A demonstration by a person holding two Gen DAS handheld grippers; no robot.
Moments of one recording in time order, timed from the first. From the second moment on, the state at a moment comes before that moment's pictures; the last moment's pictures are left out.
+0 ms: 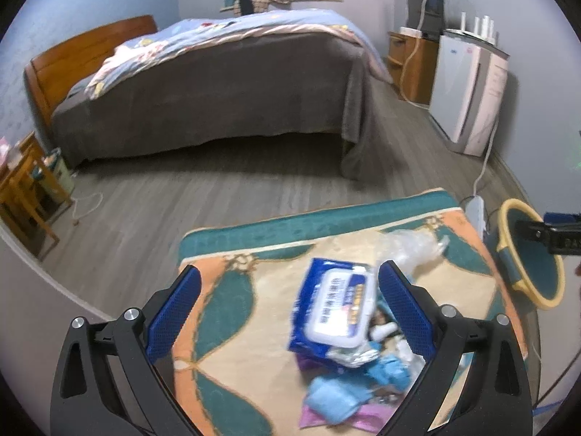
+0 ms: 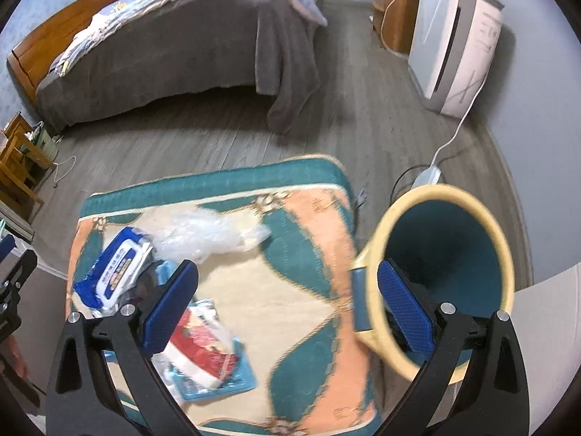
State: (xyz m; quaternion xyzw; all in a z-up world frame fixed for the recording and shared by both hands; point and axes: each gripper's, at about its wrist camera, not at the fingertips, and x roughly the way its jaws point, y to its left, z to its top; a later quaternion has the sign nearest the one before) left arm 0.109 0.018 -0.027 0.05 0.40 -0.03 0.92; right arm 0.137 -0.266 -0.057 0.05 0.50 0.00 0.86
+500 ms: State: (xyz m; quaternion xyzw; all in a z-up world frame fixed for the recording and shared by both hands) left arm 0.115 0.033 -0.065 0.08 0.45 -0.03 0.89; right arm 0.135 -0.197 -0.131 0.03 0.60 0.03 0.80
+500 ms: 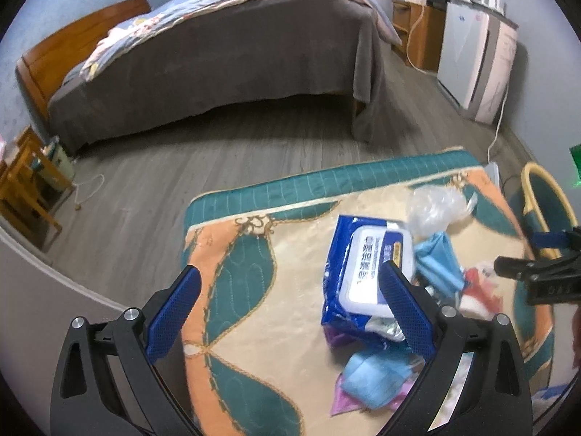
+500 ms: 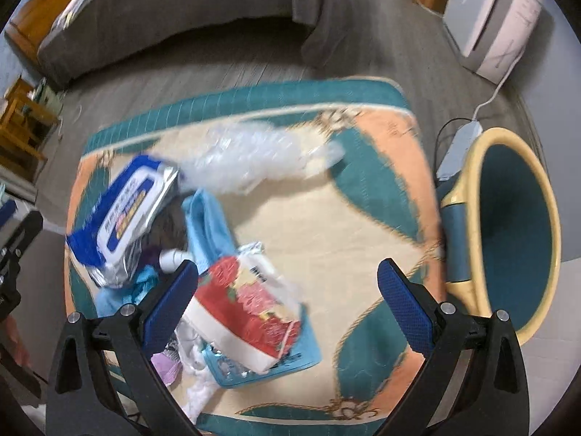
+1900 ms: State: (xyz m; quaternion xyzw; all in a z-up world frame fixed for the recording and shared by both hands) left arm 0.137 0.033 -0.123 -0.04 0.57 -0.08 0.81; right arm 0.132 -0.224 -0.113 0.08 0.60 0.10 0.79
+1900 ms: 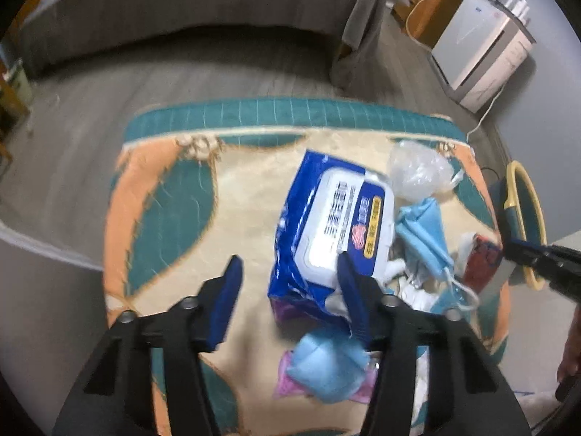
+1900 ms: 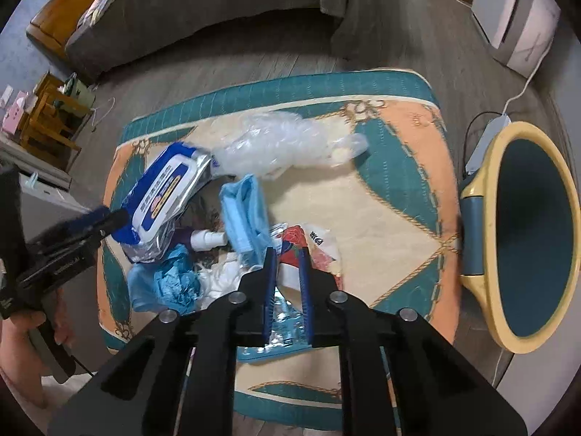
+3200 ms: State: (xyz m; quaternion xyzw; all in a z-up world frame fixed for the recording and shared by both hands) left arm 0.109 -0.069 0.036 0.10 0.31 -0.12 0.94; right arm 0.118 -0.328 -0.017 0.10 0.47 0.04 0.88
